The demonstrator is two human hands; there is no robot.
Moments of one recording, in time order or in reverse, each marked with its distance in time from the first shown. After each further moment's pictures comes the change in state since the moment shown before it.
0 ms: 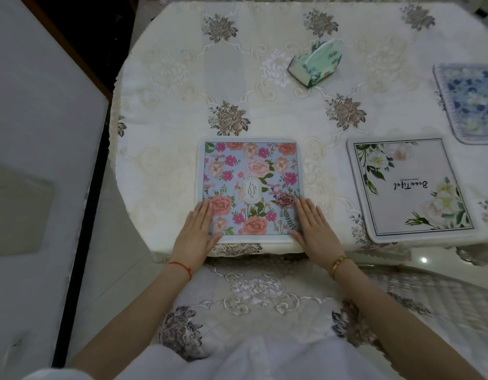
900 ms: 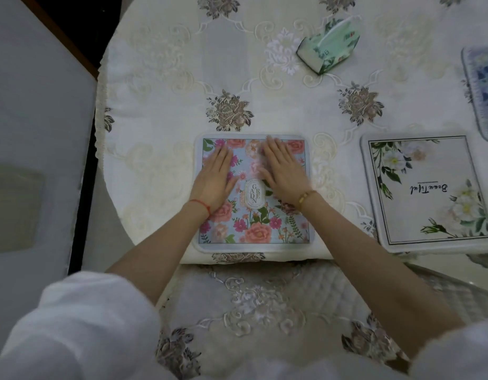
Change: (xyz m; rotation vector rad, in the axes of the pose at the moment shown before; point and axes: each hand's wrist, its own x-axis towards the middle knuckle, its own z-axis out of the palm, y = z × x) left_hand 0.146 0.007 -0.038 -0.082 0.048 0.069; right_hand 0.164 -0.039 -0.050 0.045 0.095 -0.110
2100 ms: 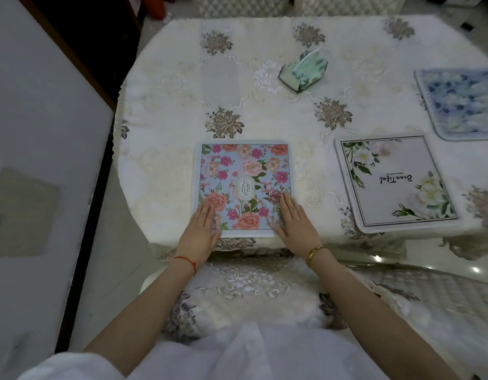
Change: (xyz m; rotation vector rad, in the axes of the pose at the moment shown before) left_hand -0.162 0.029 0.029 0.045 -0.091 -0.089; right_hand -0.171 -0.002 0.040 0.030 -0.101 0.149
